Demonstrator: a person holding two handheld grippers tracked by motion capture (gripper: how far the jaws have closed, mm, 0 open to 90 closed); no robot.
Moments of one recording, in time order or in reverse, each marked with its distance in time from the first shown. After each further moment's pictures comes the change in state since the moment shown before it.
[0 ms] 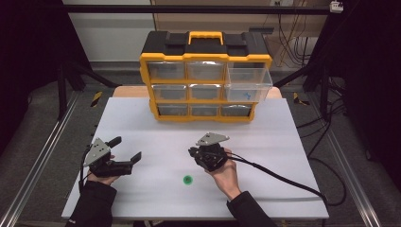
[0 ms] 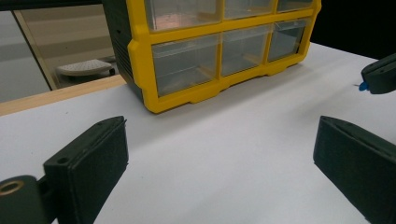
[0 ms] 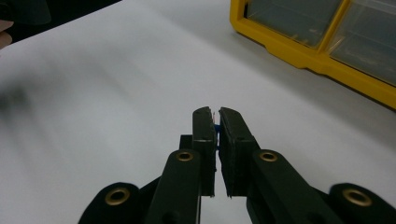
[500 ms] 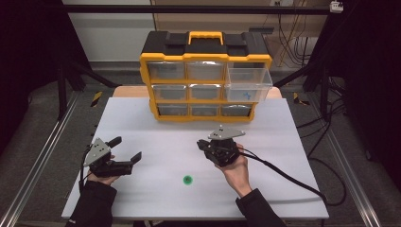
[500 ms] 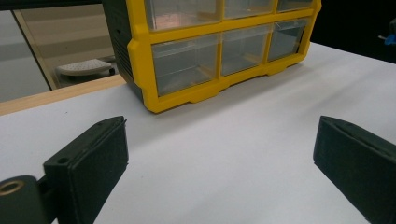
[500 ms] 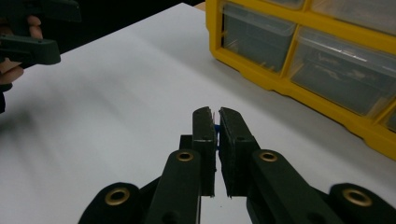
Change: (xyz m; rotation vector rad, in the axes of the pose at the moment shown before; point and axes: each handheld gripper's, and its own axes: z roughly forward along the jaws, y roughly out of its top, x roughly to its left) left arm 0.000 0.000 0.000 0.000 0.000 0.000; right arm -0.016 0.013 -0.036 -0.077 -0.028 0.013
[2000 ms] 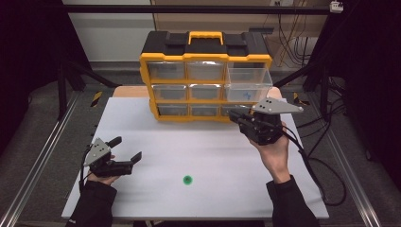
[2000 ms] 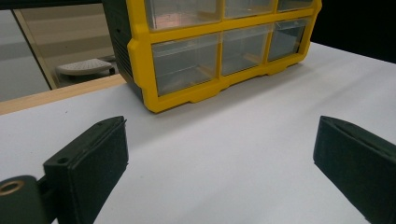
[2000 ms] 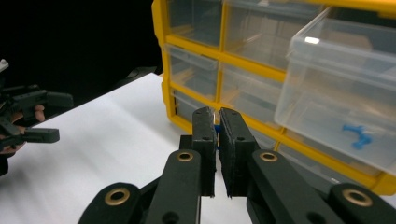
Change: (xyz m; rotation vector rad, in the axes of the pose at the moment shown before) left arm 0.000 0.000 0.001 0.001 0.000 0.000; right arm -0.045 0.062 -0.105 -0.189 -0.098 -0.006
